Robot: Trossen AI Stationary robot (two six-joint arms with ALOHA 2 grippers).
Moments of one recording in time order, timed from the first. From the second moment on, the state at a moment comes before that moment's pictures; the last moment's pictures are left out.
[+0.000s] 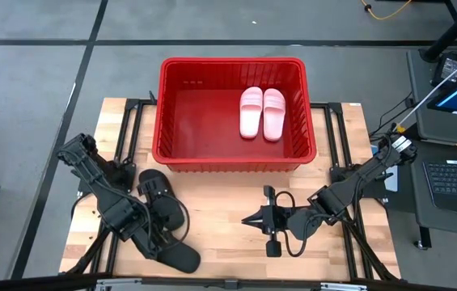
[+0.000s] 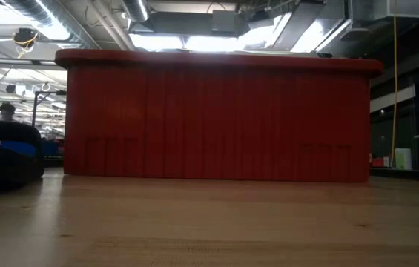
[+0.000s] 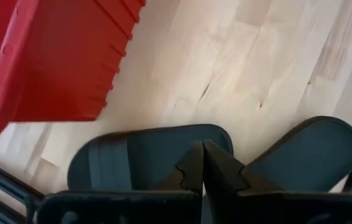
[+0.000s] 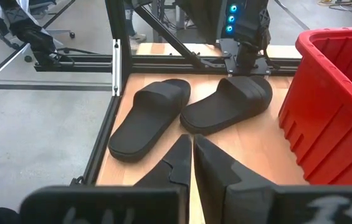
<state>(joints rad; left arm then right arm) -0.78 1.64 1.67 -1.55 -0.46 -1.17 0.63 1.54 1.29 -0.20 0.53 0.28</state>
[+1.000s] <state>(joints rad) -0.78 1.64 1.67 -1.55 -0.48 -1.13 0.63 1.55 1.29 -0.20 0.53 0.28</state>
